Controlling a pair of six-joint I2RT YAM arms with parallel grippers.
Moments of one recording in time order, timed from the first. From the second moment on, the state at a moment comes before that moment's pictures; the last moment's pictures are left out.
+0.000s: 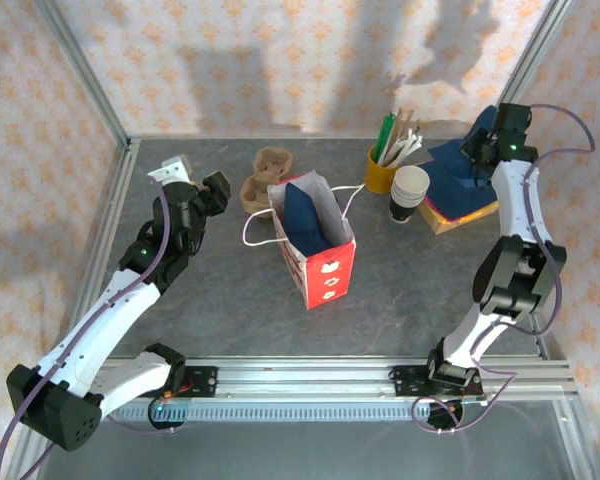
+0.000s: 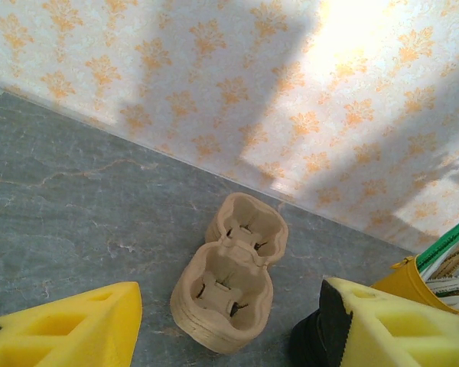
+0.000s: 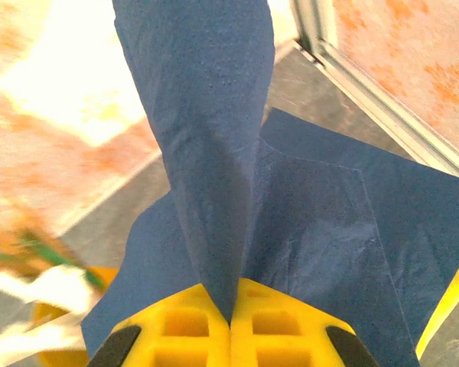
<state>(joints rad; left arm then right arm) -0.37 1.01 0.95 -0.24 -0.39 -0.57 -0.24 1.71 1.67 -0.63 -0.07 0.49</state>
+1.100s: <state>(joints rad) -0.37 1.01 0.95 -0.24 -0.33 -0.59 0.68 1.40 1.56 -0.44 -0.54 0.82</state>
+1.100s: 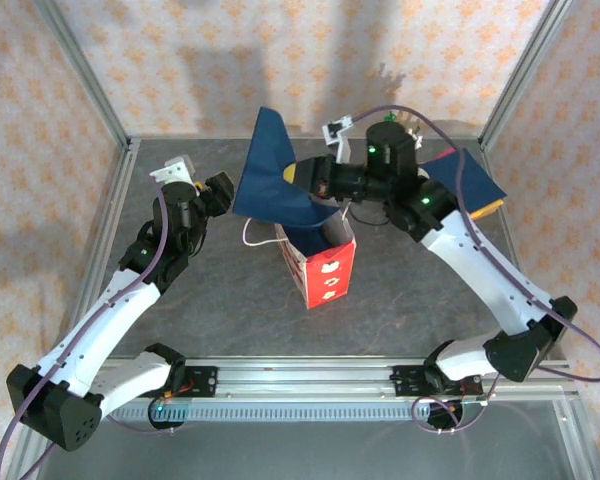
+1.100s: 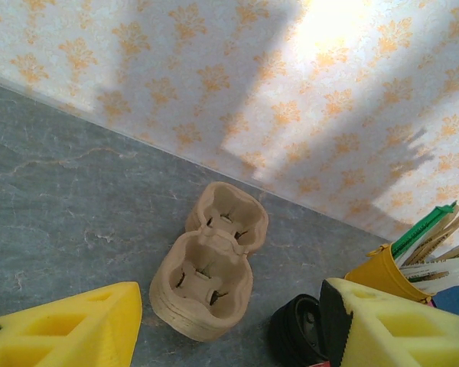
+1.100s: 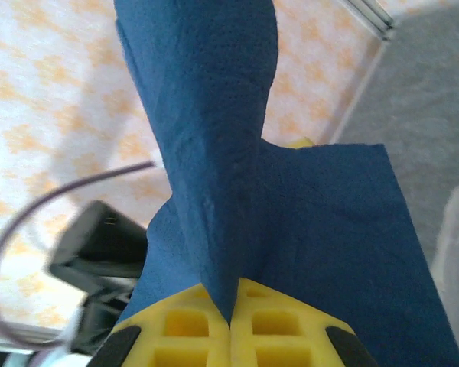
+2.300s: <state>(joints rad) -0.37 1.01 0.94 -0.24 -0.32 -0.60 0.83 1.62 1.65 -0.97 0.14 0.54</state>
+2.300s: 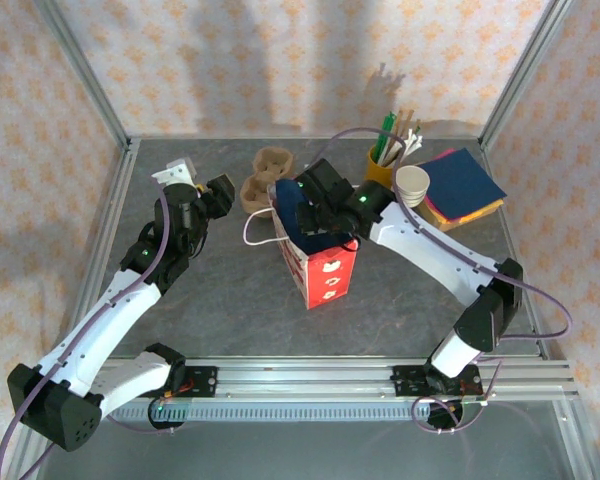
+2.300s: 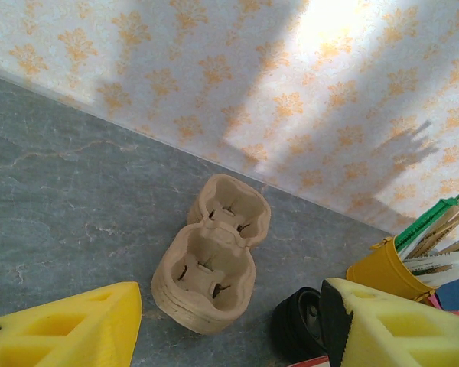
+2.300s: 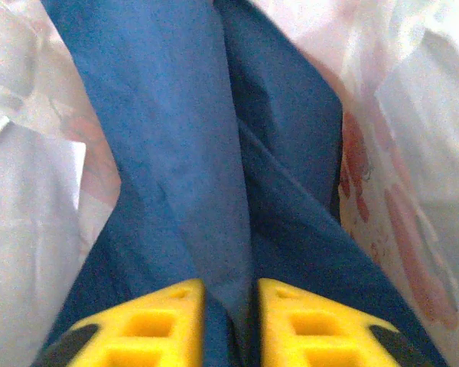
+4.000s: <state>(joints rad) -0.06 1.12 0.22 0.71 -0.71 -0.21 0.11 1.08 0.21 0.63 0.35 0.26</state>
